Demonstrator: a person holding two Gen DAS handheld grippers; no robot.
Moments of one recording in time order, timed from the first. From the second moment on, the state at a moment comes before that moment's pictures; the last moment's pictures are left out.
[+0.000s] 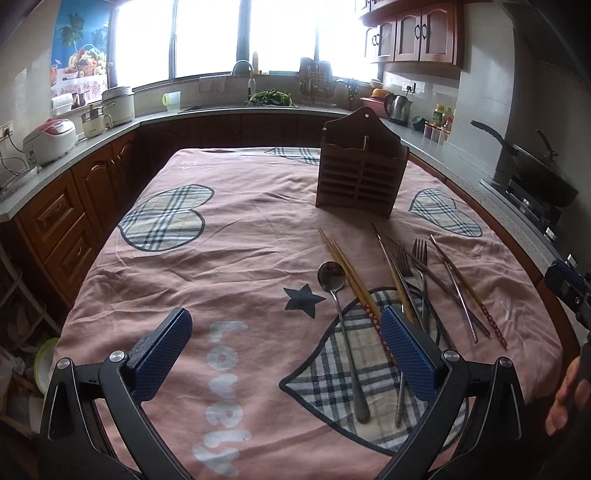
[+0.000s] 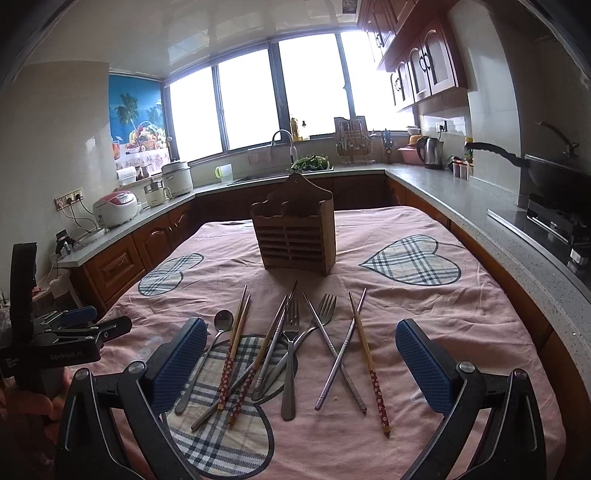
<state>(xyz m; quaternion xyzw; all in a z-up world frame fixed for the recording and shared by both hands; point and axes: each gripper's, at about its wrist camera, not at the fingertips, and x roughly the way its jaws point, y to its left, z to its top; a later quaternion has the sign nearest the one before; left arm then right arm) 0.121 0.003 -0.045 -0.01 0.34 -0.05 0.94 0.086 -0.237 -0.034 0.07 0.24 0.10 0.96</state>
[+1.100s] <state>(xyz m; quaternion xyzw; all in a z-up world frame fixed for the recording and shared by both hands) 0.269 -0.039 -0.117 0.02 0.47 -0.15 0.87 0.288 -0.253 -0.122 0.05 0.45 0.11 0.89</state>
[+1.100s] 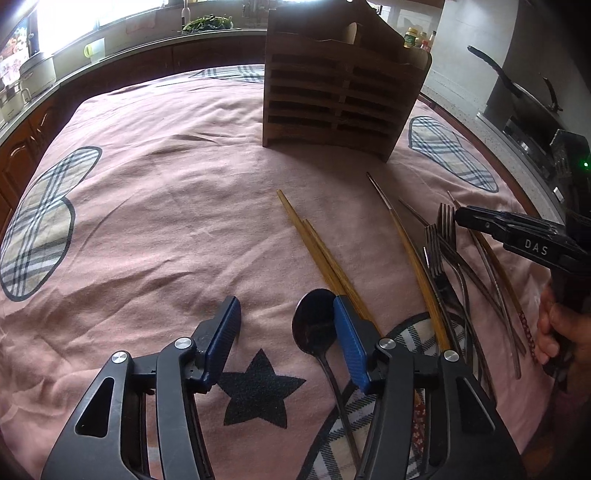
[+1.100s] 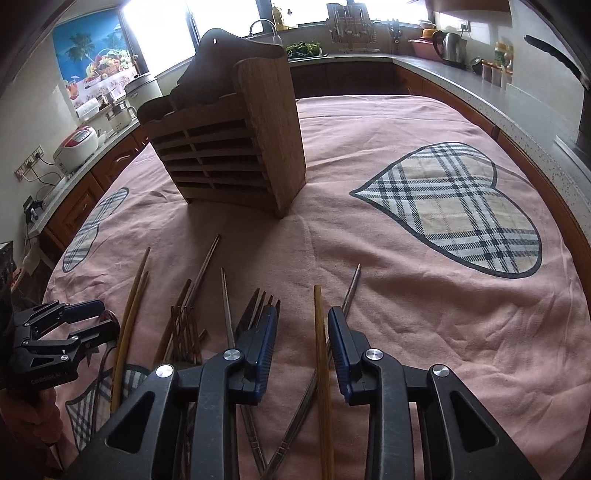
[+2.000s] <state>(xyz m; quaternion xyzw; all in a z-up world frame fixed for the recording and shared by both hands) 0.221 0.000 -0.042 -0.03 0.38 -0.19 0.90 0.243 -0.256 -0.039 0.09 0.36 0.13 0.92</state>
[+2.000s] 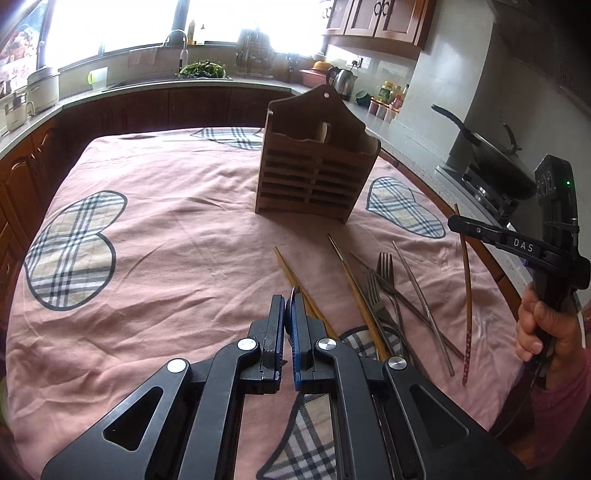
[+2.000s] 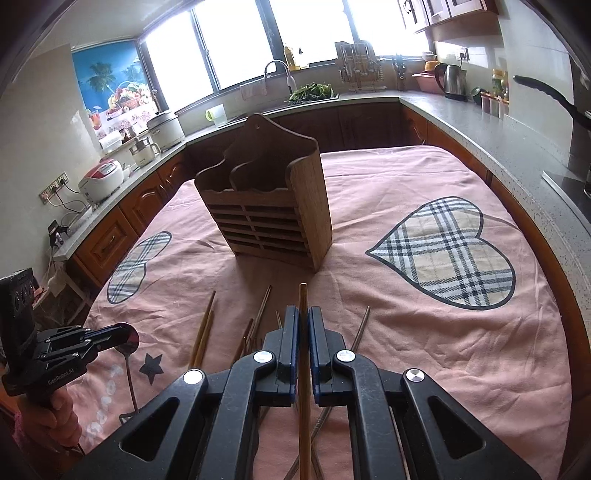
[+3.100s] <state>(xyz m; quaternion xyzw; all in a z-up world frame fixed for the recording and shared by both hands) 0.257 0.025 0.075 -0.06 0.18 -0.08 0.98 0.243 -0.266 0.079 0.14 0.18 0.11 0.97</state>
